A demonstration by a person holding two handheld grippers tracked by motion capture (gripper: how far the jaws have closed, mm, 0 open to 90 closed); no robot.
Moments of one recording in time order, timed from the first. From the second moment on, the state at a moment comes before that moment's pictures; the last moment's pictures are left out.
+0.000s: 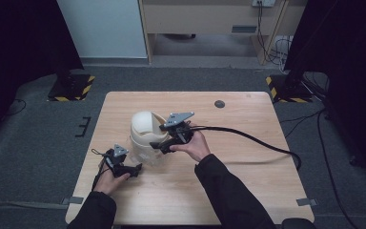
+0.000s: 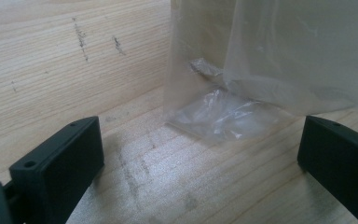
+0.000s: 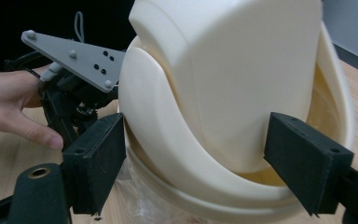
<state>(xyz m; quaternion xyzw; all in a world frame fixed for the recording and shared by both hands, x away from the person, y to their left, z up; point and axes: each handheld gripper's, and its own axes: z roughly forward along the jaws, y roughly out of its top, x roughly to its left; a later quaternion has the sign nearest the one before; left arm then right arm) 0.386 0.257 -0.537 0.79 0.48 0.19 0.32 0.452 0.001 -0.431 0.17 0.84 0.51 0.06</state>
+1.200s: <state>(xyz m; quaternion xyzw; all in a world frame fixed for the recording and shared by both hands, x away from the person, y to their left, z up) 0.386 0.257 -0.537 0.79 0.48 0.19 0.32 0.436 -0.062 -0.359 0.17 0.84 0.49 0.15</state>
